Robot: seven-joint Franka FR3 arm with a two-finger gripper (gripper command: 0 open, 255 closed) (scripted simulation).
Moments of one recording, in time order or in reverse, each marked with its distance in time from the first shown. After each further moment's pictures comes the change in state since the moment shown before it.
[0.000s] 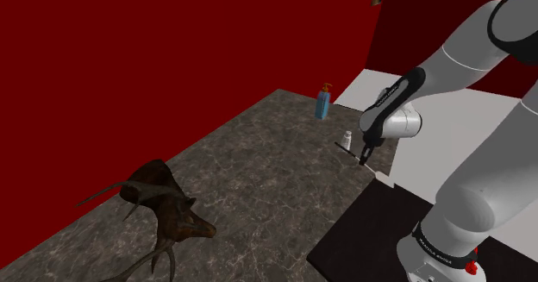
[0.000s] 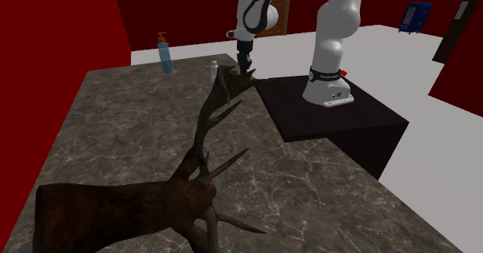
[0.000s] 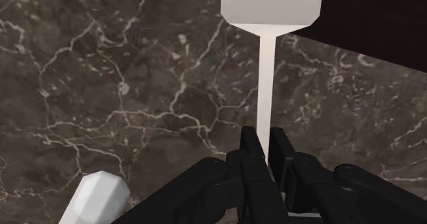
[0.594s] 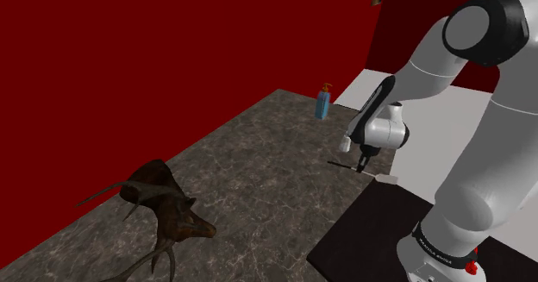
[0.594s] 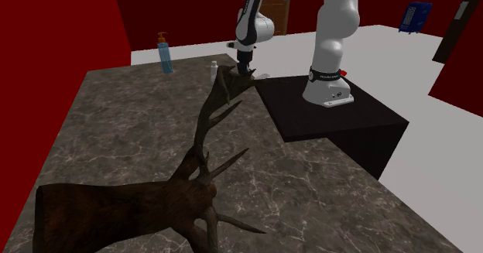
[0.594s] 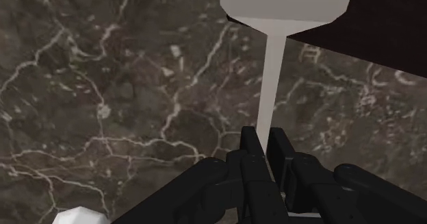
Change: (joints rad) arm -0.020 0.196 0.106 0.039 0.364 0.137 -0.273
